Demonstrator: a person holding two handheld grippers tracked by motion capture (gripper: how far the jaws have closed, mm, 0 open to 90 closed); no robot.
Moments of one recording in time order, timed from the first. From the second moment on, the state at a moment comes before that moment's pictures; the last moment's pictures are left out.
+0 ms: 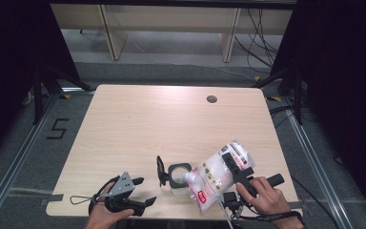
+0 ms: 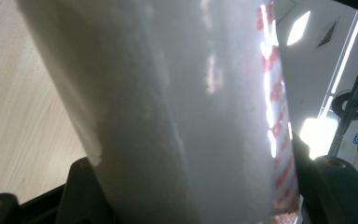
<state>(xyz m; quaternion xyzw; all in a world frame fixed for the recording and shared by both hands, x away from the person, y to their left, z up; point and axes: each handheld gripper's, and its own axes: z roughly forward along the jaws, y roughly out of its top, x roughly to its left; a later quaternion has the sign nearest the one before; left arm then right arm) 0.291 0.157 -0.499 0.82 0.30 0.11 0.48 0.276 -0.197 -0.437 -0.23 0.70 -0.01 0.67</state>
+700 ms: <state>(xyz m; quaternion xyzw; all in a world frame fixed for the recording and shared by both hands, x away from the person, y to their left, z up) 0.294 0.161 -0.498 0.83 0.28 0.12 0.46 0.277 -0.205 -0.433 -0.20 0.71 0.01 0.68</state>
